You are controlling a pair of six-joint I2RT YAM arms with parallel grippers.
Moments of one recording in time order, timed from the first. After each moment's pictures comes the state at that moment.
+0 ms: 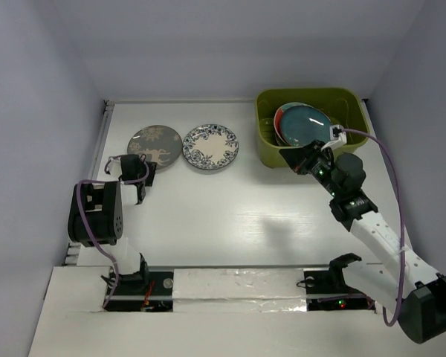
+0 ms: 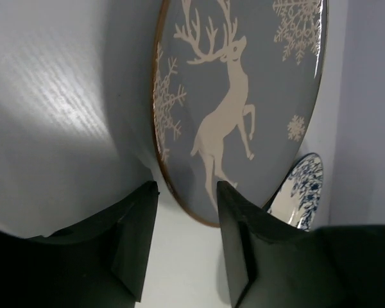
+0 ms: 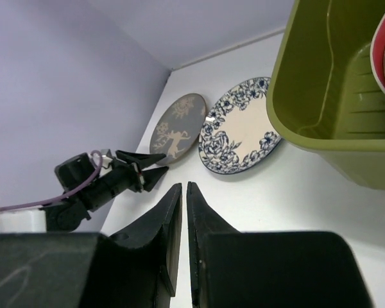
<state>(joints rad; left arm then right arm) 0.06 1.63 0.57 0.42 -0.07 -1.22 0.35 0.94 0.65 0.27 -0.21 0.74</state>
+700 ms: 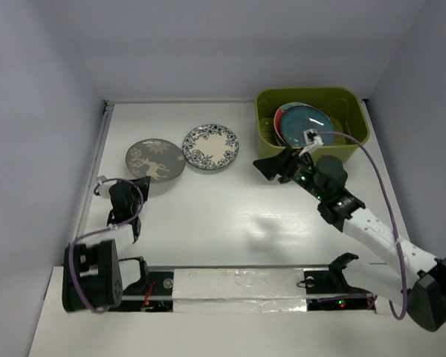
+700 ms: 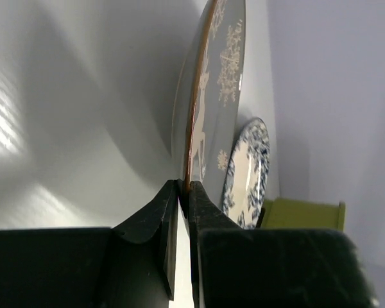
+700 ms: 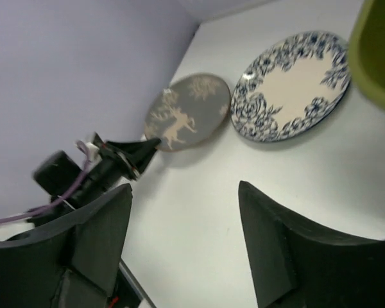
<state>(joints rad) 0.12 1.27 0.22 0.66 -0.01 -1.27 0.50 0.94 0.66 0.27 -0.21 0.73</state>
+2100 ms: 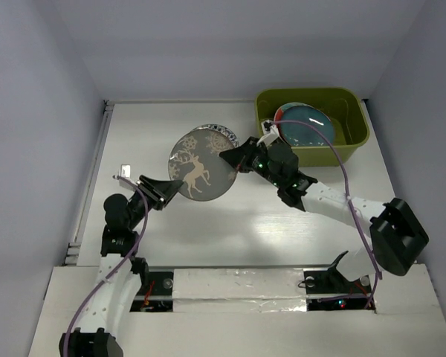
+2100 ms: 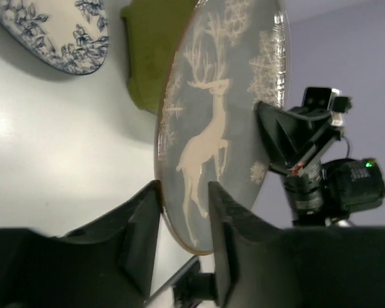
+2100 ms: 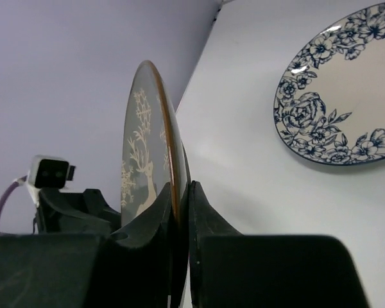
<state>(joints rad) -0.02 0.53 0.21 0.23 0.55 -1.21 0.74 1.45 0.91 0.48 0.00 0.84</state>
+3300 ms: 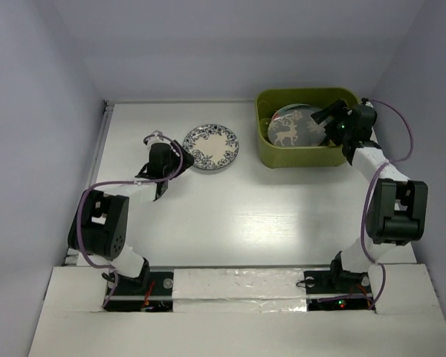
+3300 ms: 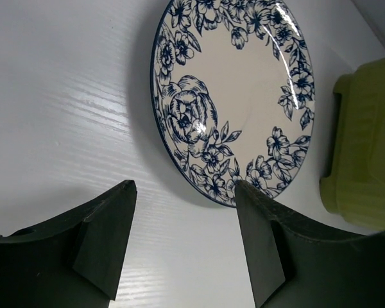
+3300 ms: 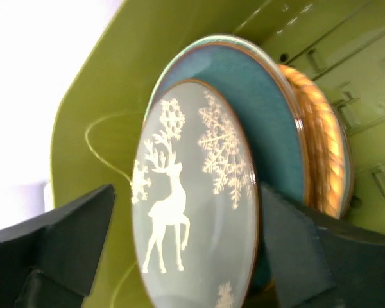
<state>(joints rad) -0.26 1.54 0.71 0.30 -0.04 -0.80 -0.10 1.65 1.14 0.14 -0.21 0.78</state>
